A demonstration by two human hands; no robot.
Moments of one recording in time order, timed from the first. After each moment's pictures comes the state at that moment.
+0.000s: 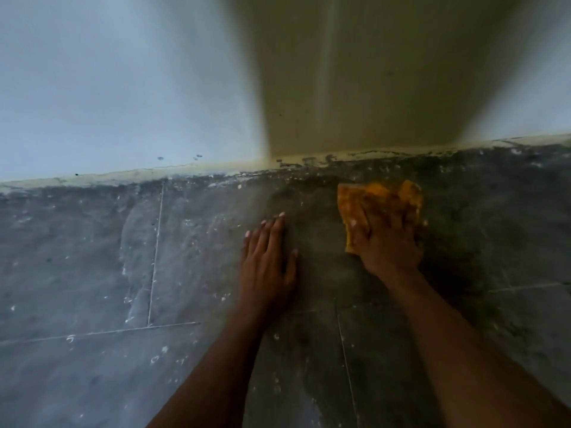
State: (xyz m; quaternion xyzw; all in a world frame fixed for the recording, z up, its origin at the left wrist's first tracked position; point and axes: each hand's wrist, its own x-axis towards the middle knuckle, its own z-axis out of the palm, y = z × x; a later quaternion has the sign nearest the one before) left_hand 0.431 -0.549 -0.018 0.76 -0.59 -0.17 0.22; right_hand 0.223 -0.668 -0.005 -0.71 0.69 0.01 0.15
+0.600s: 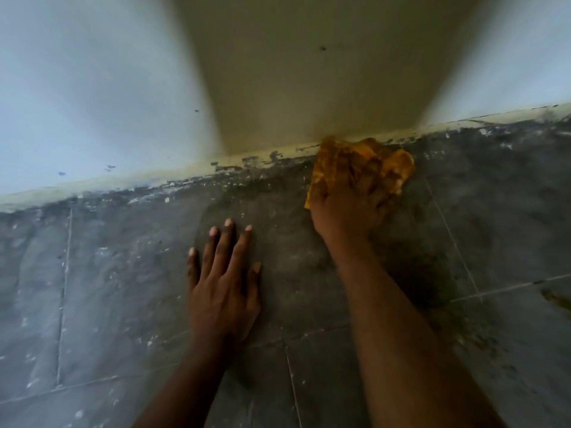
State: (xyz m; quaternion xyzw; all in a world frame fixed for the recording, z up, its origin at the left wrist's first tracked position) left_hand 0.399 -0.574 -0.037 0.77 -0.61 -0.07 0.16; right_hand 0.234 -0.752 -0.011 -0.63 0.76 -0.04 0.15
